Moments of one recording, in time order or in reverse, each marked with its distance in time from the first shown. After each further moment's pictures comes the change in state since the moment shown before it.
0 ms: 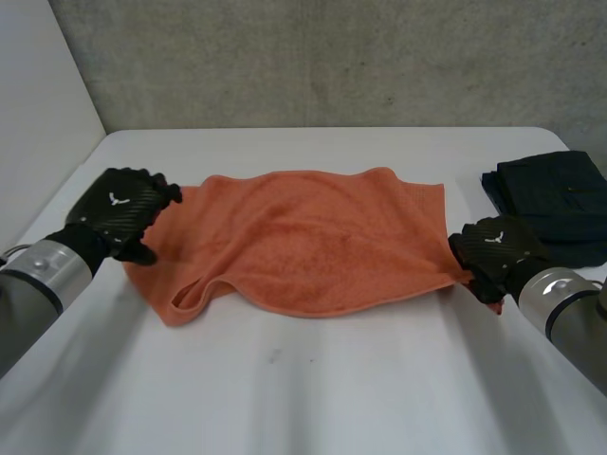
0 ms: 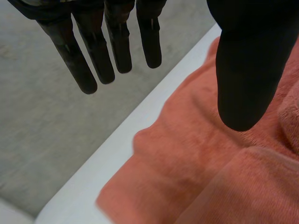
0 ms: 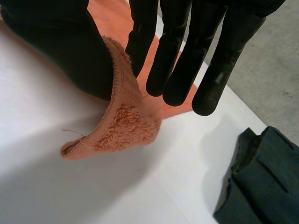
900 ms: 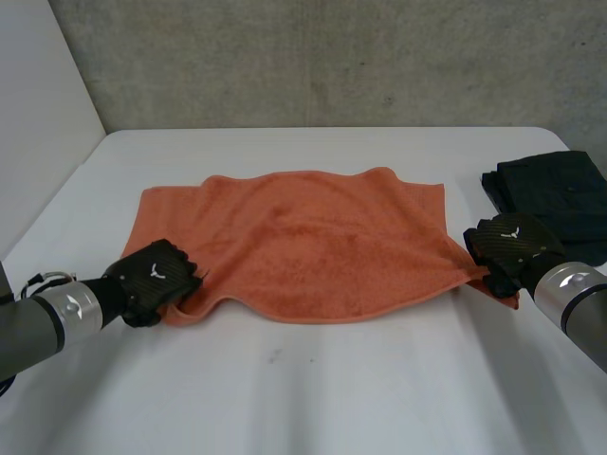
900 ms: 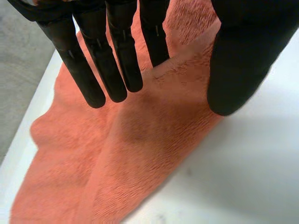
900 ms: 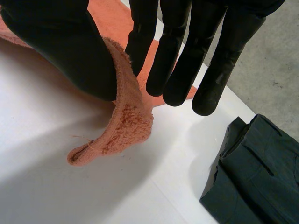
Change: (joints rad) left arm 0.087 -0.272 0.102 -0.352 0.228 0.718; right arm -0.063 0.009 -0.005 -0.002 -0.033 0.000; left_hand 0.320 0.312 0.306 0.302 0.291; right_hand 0.000 0.000 0.000 0.000 0.000
